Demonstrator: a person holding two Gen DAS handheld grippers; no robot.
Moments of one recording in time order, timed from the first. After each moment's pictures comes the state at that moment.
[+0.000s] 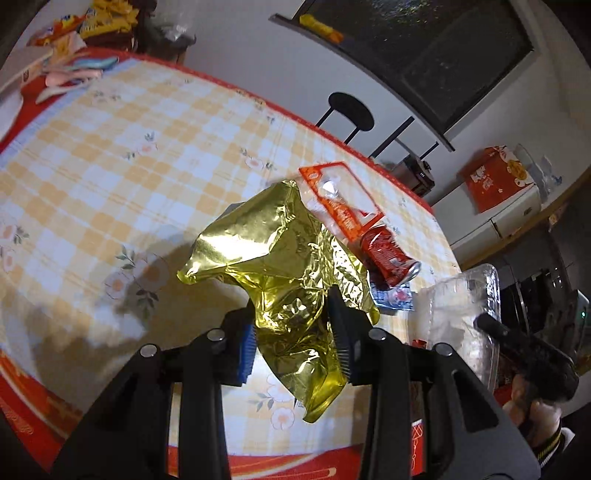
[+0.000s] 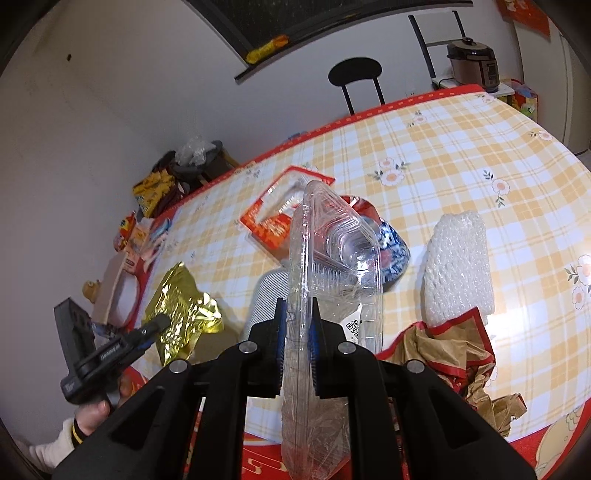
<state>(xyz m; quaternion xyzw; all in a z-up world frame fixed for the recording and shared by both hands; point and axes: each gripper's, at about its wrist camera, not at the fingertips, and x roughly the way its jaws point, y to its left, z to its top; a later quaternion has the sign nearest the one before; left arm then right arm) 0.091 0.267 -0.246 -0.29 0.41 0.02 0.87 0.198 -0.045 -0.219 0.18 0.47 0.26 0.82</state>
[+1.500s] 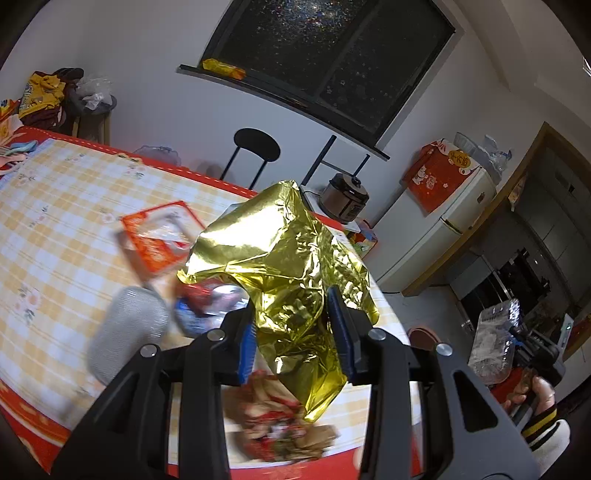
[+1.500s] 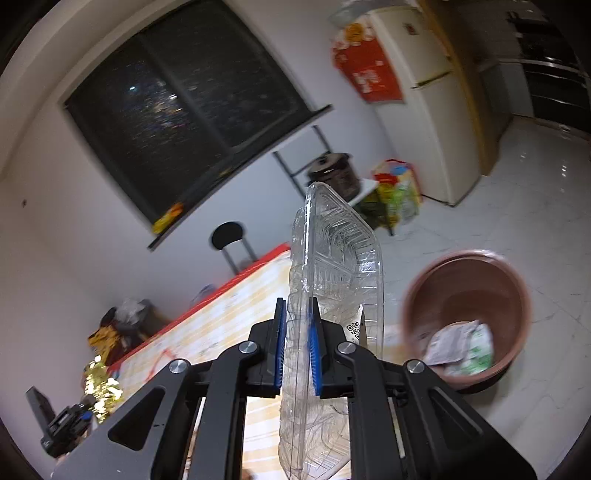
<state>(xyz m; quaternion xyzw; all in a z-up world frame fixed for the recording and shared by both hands) 0.130 0.028 -0.135 -0.24 0.32 -0.03 0.92 0.199 -0.479 -0.148 0.28 0.30 0.06 0.91</state>
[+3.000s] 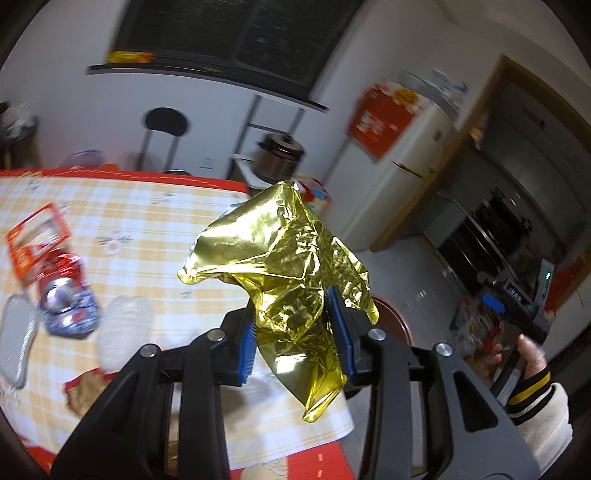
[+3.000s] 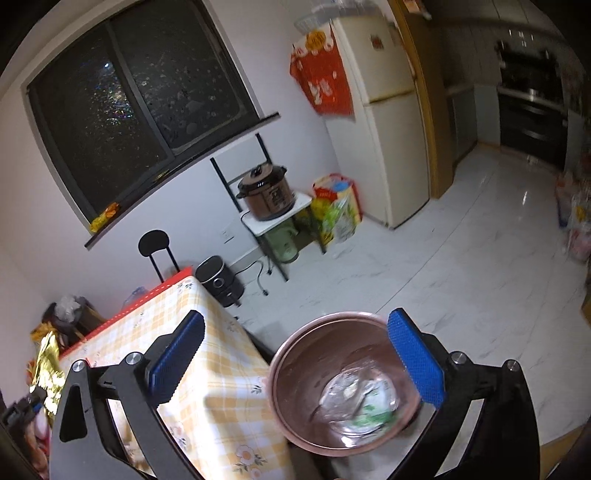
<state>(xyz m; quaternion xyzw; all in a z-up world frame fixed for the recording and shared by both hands) 0.210 -0.202 -0.126 -0.16 0.37 -0.14 0.91 0.243 -0.622 -0.153 0.20 0.32 -0.02 0.93</state>
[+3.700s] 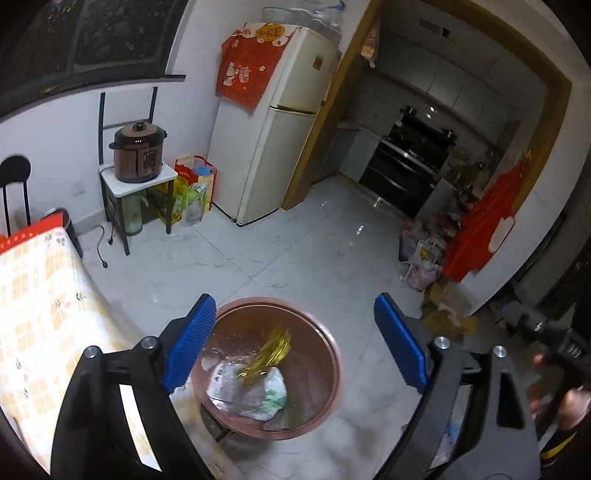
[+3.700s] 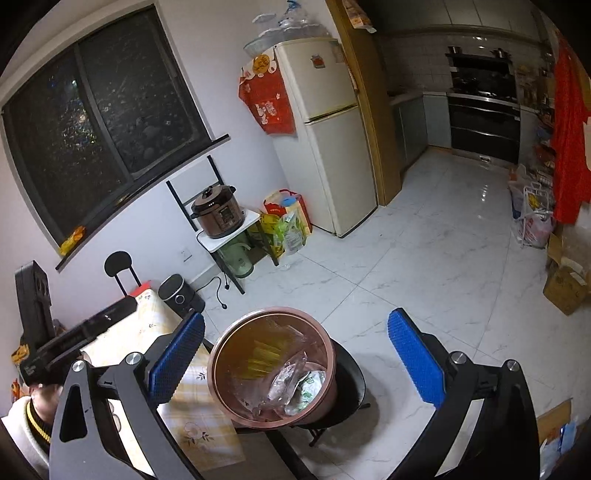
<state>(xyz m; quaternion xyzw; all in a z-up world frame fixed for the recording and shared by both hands) 0.312 -0.456 -0.158 -0.06 0.37 -0.33 0.87 0.146 -0.703 -0.144 0.21 0.31 -0.11 0.92</state>
